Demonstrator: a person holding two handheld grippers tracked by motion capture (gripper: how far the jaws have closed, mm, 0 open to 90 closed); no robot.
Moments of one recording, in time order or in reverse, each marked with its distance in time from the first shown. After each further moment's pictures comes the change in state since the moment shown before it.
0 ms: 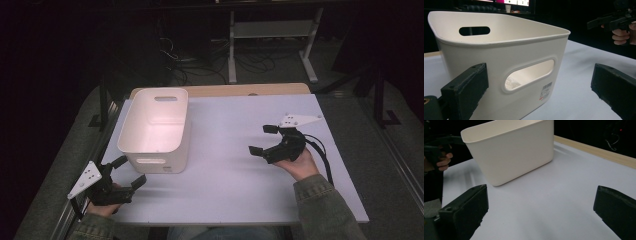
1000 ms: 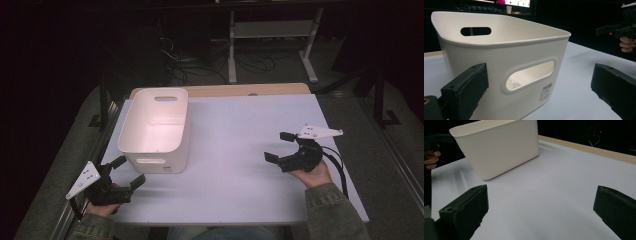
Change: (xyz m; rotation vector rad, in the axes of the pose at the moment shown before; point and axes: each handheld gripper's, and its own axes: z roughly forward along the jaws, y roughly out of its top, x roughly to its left) left arm 0.002 0.000 -0.003 0.003 0.002 0.010; right arm -0.003 -0.034 -0.035 -0.043 -0.093 0.035
